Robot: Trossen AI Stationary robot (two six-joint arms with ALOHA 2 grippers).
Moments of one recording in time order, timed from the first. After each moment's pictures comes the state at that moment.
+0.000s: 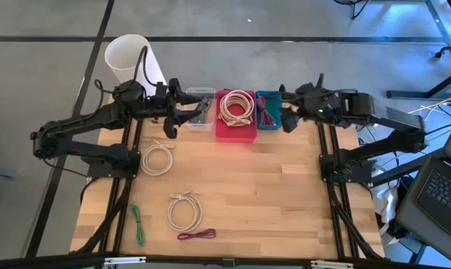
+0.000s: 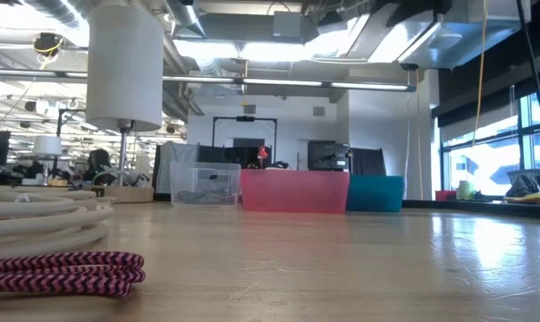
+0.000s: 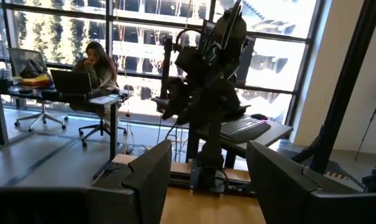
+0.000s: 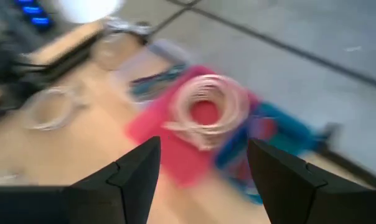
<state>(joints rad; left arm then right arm) 0.34 0.96 0.97 0.10 0.25 -0.14 -0.07 1.16 1.46 -1.05 0.49 0.58</state>
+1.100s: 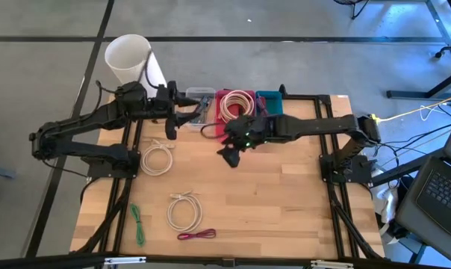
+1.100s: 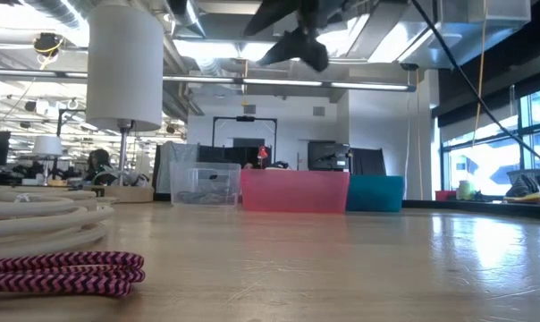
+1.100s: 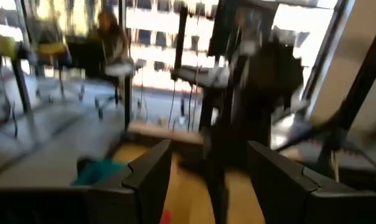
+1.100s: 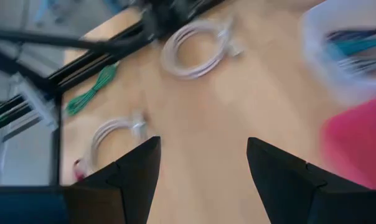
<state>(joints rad) 0.34 0.93 0.97 -0.05 0.20 -0.12 0.01 1.70 1.46 -0.46 -0.03 0.49</state>
